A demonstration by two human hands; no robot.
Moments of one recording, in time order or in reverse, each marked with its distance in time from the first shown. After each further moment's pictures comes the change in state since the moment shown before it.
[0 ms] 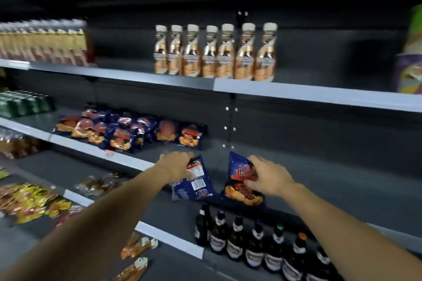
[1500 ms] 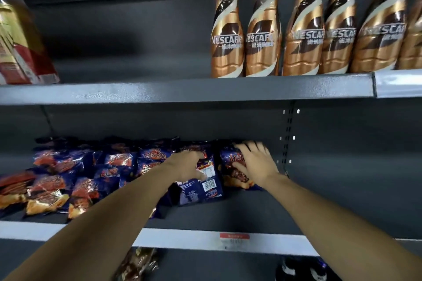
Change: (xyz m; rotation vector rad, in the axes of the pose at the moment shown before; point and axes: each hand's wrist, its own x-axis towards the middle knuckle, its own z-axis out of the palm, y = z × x) left_hand 0.301 -0.276 0.017 -0.065 -0.195 0.333; right_hand 0.360 -0.135 0.136 -0.094 0.234 0.288
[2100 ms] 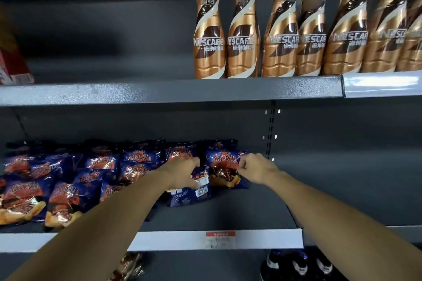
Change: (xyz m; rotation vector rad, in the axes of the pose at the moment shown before) left_hand 0.005 0.019 0.014 0.048 -0.025 0.154; right_hand -0.018 0.030 -0.024 0.236 -0.333 0.237
